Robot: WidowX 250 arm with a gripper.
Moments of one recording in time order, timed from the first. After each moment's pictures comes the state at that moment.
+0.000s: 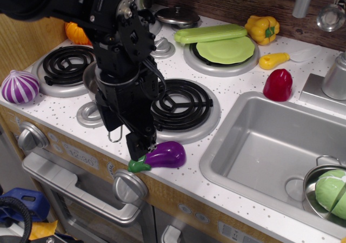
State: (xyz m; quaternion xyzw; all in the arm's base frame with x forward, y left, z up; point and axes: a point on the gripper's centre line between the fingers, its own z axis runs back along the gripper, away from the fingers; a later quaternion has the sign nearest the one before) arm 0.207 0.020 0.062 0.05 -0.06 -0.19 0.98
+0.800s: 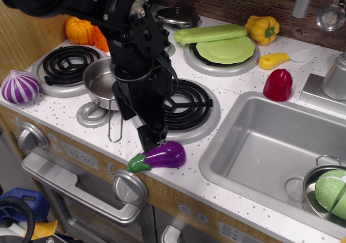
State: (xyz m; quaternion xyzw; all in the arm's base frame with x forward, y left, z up) arm 0.228 0.011 0.059 0.06 -0.09 -0.26 0.96
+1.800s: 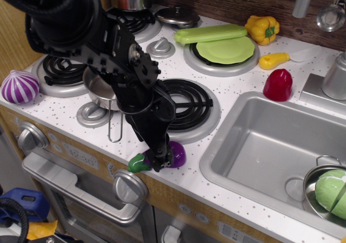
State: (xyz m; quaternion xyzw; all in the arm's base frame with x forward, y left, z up) arm 0.242 0.011 0.006 0.01 -0.13 -0.30 0.94
